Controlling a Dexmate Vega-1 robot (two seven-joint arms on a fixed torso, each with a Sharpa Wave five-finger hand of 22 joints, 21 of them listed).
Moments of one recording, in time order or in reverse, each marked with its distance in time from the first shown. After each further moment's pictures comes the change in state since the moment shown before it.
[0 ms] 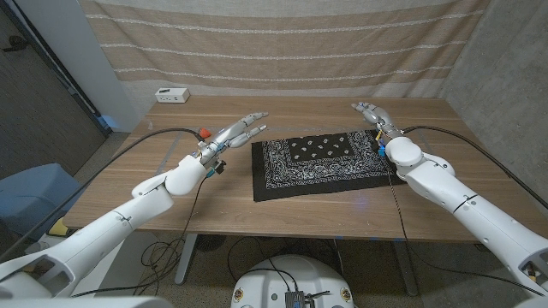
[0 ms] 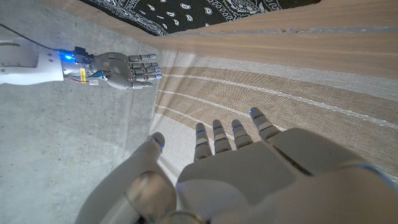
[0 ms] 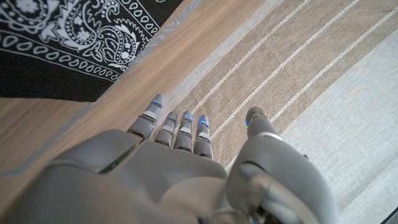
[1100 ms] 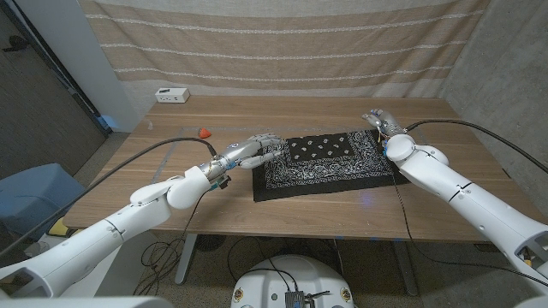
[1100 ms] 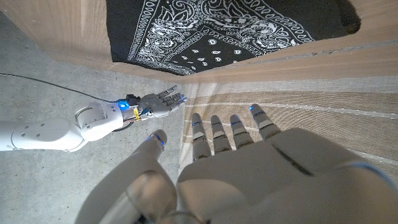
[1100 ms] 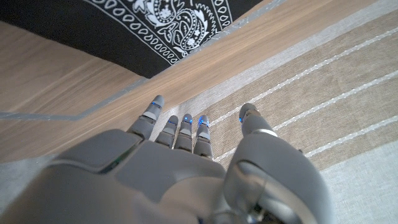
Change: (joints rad) left arm 0.074 0.070 0.020 -0.145 0.157 0.053 -0.034; left_hand 0.029 0.013 0.048 -0.007 -0.006 0.139 0.007 0.016 0.005 0.096 -0.014 0.004 0.000 0.063 -0.017 0.000 0.000 0.038 0.028 0.000 0.000; right arm 0.105 -0.015 -0.104 0.006 -0.141 -0.327 -0.058; right_hand 0.047 0.021 0.045 -0.005 -0.004 -0.008 -0.026 -0.004 0.000 -0.051 -0.042 -0.019 0.005 -0.054 -0.057 -0.013 0.005 -0.022 -0.039 -0.005 0.000
